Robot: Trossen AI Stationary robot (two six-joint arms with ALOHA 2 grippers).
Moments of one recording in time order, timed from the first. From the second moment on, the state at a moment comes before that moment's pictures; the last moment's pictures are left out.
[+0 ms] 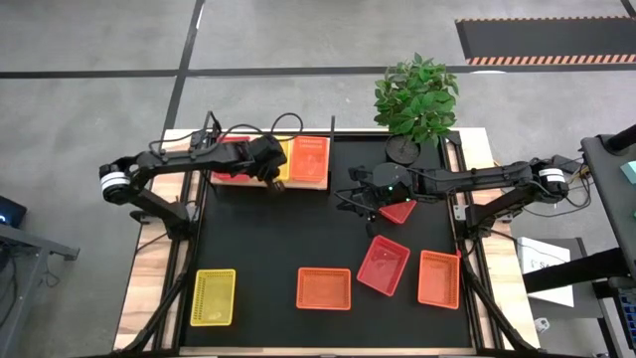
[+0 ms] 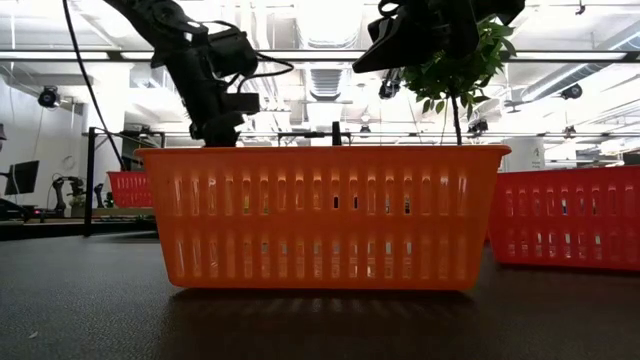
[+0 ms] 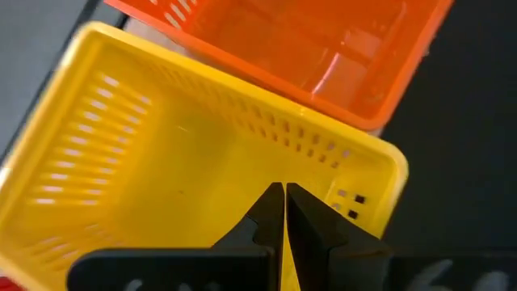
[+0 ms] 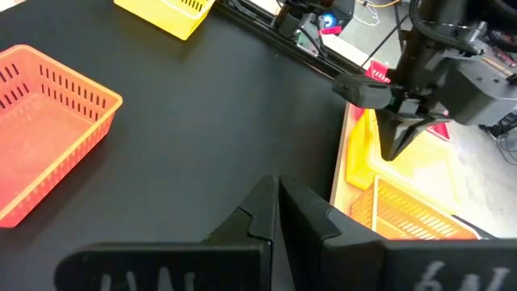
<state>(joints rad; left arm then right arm) 0.44 1.42 0.96 -0.54 -0.16 0.06 -0.06 1.37 0.98 -0.12 -0.13 -0.53</state>
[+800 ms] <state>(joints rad) -0.02 1.18 0.84 -0.19 -0.20 -0.15 -0.06 1.37 0.98 -0.11 -0.13 -0.52</state>
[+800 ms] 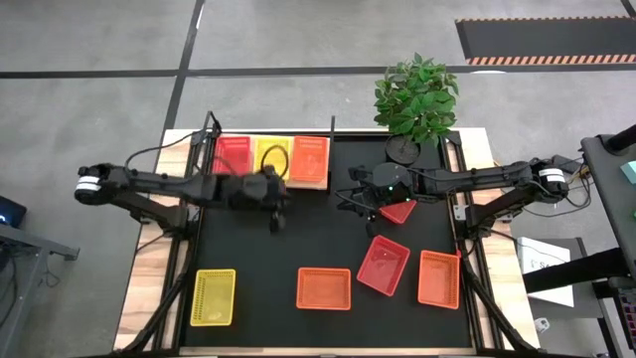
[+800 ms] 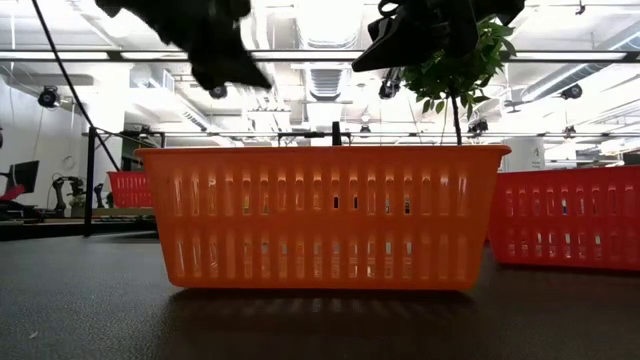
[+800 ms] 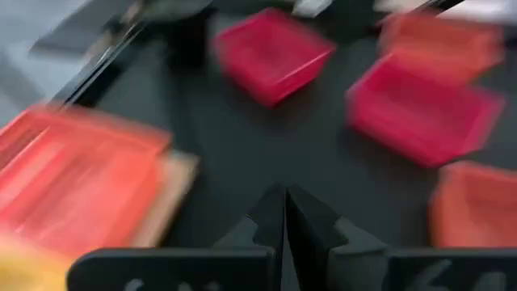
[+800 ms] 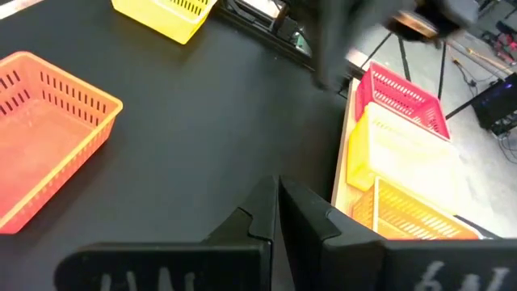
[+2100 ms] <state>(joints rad) -0.37 1.44 0.71 0.50 -0.27 -0.15 -0.05 1.37 0.88 0.00 -0.14 -0.40</state>
